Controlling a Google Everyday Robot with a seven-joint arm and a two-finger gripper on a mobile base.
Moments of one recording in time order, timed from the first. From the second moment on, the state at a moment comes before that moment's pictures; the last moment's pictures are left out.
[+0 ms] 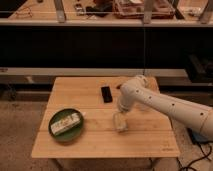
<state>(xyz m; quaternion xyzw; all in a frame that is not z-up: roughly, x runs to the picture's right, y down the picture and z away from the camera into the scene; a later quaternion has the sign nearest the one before) 0.083 0.133 0.819 -0.30 -0.08 0.09 0.95</state>
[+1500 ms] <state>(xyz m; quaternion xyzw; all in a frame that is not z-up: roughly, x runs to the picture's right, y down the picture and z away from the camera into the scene) 0.112 0.025 0.857 -0.23 -0.11 0.24 0.94</state>
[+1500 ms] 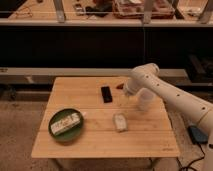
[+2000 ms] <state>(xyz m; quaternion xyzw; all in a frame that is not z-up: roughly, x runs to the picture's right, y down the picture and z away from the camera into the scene) 0.110 0.023 0.859 -0.22 -0.11 0.25 0.94</state>
